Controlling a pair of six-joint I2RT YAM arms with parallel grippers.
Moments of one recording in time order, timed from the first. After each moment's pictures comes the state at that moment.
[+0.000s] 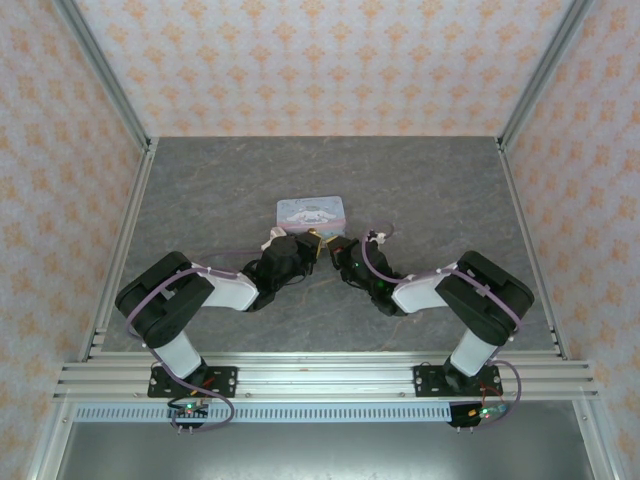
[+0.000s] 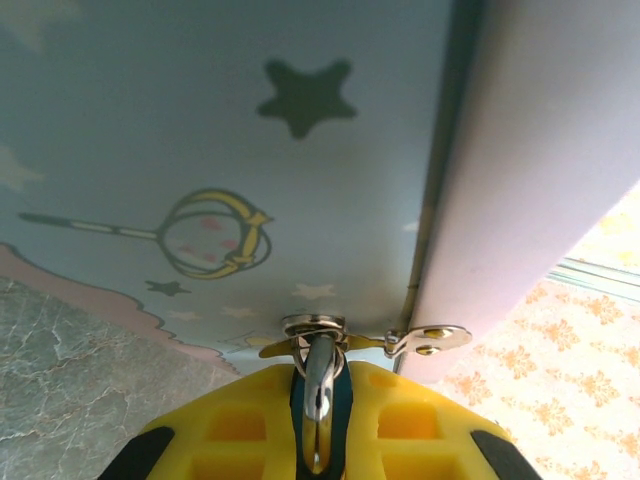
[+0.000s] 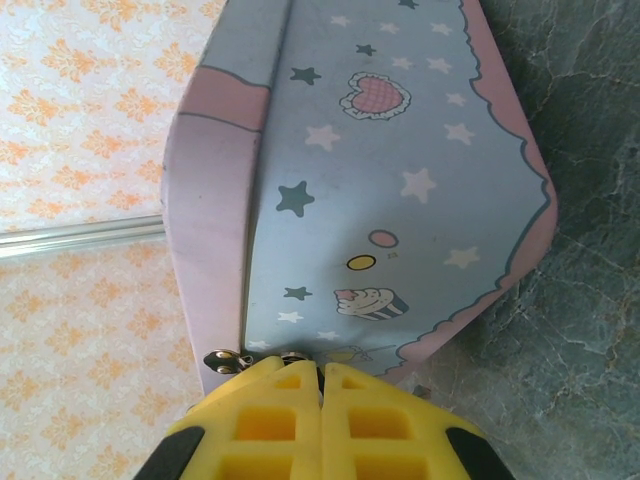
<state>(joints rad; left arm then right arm) -0.70 1.67 0.57 0.73 -0.13 -1.74 0.81 1.67 0.55 0.79 0.16 1.62</state>
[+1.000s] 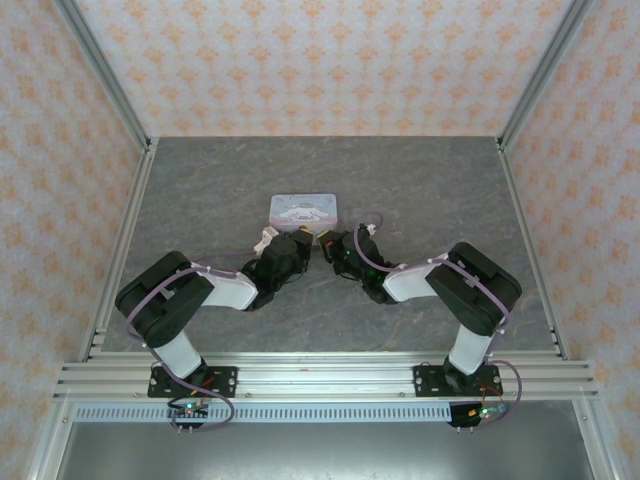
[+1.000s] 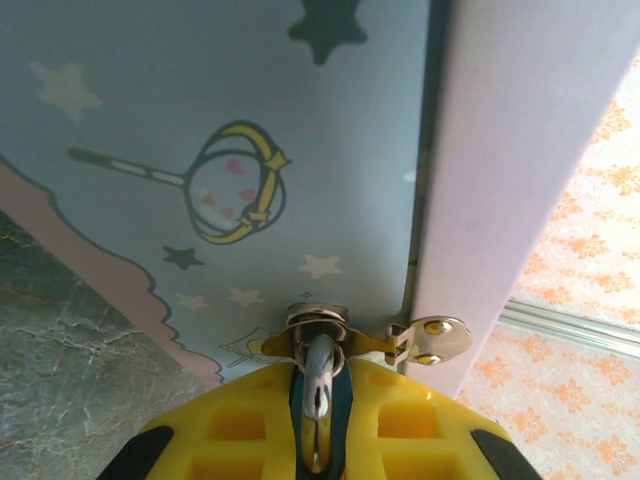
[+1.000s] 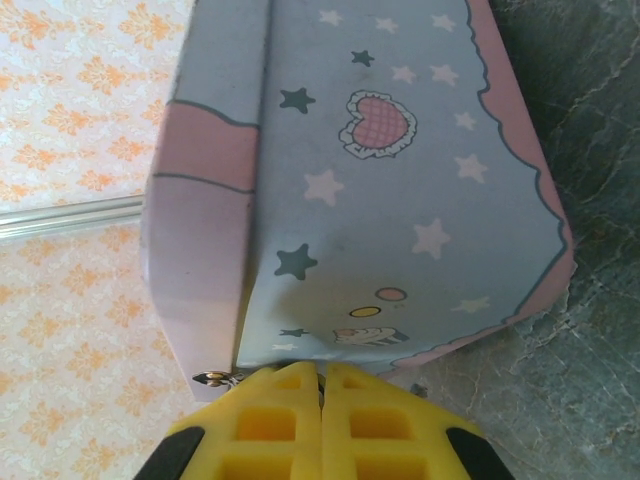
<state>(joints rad) -0.69 1.67 0.57 0.71 -0.24 -1.74 0.78 1.75 0.67 0.72 0.06 1.62</state>
